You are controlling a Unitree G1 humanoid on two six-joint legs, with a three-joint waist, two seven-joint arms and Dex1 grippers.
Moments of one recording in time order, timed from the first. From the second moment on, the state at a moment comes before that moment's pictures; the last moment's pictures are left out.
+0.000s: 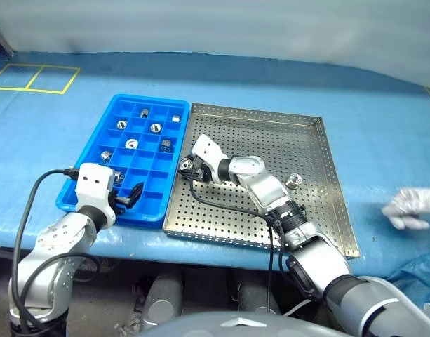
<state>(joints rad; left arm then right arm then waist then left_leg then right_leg) 0.09 0.44 0.25 -0.71 -0.38 0.97 -0.25 -0.70 -0.09 0.34 0.42 -0.05 0.31 0.75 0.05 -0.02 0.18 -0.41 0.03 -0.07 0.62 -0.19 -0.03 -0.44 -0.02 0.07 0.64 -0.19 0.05</state>
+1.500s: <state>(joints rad) 0.16 0.44 0.38 -0.73 -0.37 0.97 -0.24 -1.00 0.13 0.25 0.92 0.04 0.13 0.67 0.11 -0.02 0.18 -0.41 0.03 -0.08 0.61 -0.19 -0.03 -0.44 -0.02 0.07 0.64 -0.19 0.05</state>
